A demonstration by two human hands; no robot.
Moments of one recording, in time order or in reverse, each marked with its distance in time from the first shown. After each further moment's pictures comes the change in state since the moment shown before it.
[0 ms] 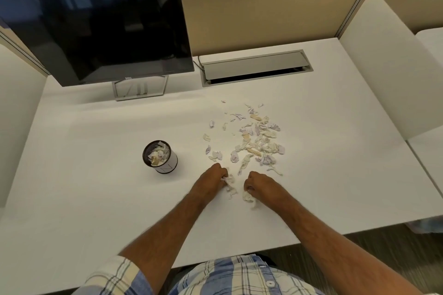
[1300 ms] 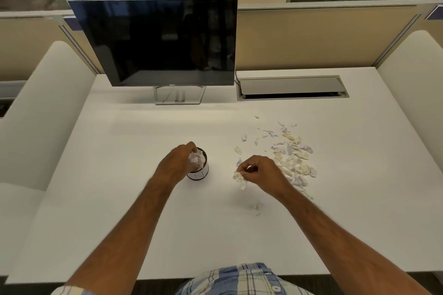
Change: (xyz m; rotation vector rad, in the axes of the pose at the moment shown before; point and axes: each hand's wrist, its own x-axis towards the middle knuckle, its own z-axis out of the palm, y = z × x) left_hand -0.058 -0.088 -0.169 0.018 0.298 -0.224; right_hand 0.066 -0.120 -0.072 0.609 0.205 0.048
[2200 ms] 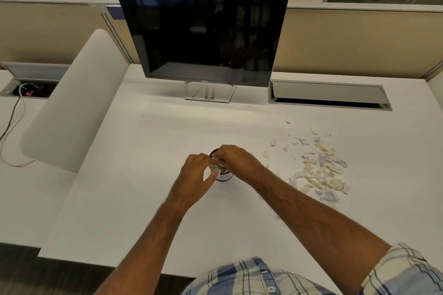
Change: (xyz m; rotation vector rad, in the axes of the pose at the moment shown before) left_hand -0.051 -0.038 0.015 -0.059 0.301 0.179; right_hand 0.097 -0.076 0.109 -0.611 -0.297 -0.484
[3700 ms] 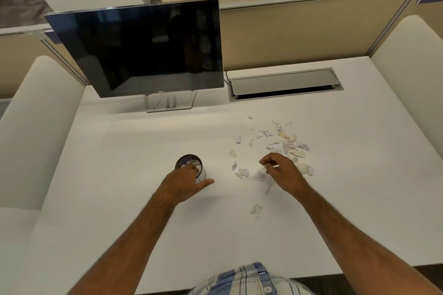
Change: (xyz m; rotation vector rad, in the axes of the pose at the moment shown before) left_hand 0.047 0.056 0.025 0.375 -0.532 -0.126; right_hand -0.183 0.147 -0.008 0.646 0.453 0.556
